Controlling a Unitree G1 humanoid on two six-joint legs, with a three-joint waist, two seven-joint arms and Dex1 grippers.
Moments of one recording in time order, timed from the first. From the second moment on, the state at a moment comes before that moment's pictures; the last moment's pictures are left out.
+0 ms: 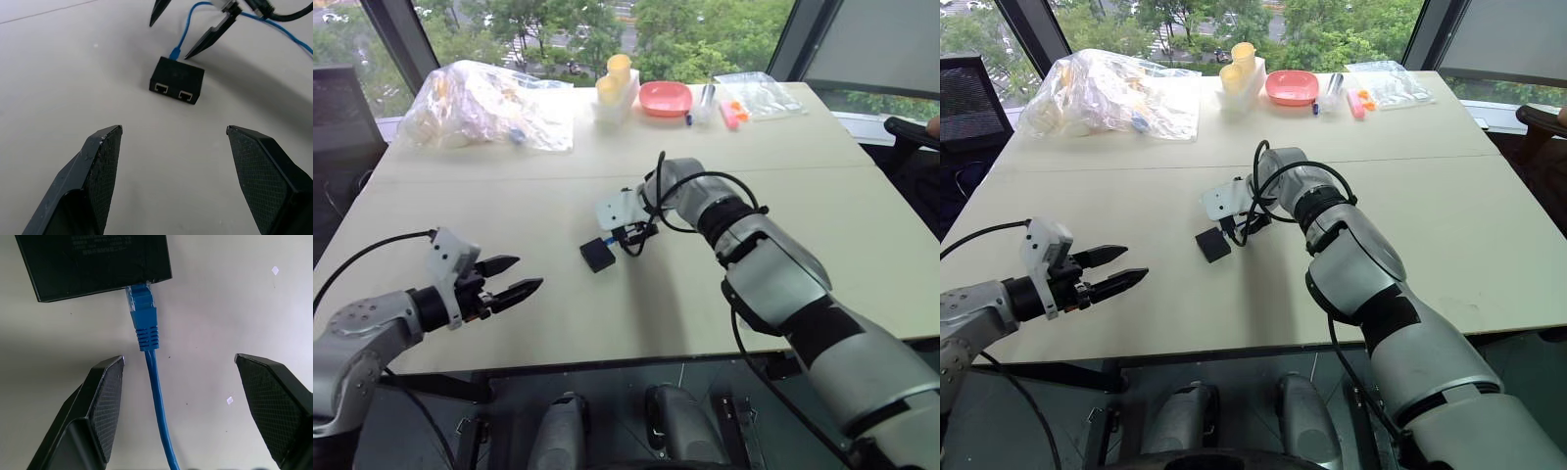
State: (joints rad) left arm 0.08 0.77 0.36 -0.48 -0.69 0.76 -0.74; right arm -1.41 -0.12 0.61 1.35 -0.51 -0.26 1.03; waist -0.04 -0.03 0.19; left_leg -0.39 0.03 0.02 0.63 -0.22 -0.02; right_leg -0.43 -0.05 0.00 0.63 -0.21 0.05
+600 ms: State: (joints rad) left arm 0.11 0.75 0.35 -0.51 -0.69 0.76 -0.69; right arm -1.38 -0.03 0.60 1.36 -0.61 -0.31 0.96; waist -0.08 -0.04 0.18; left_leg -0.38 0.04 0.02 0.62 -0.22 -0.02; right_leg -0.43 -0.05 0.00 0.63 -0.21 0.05
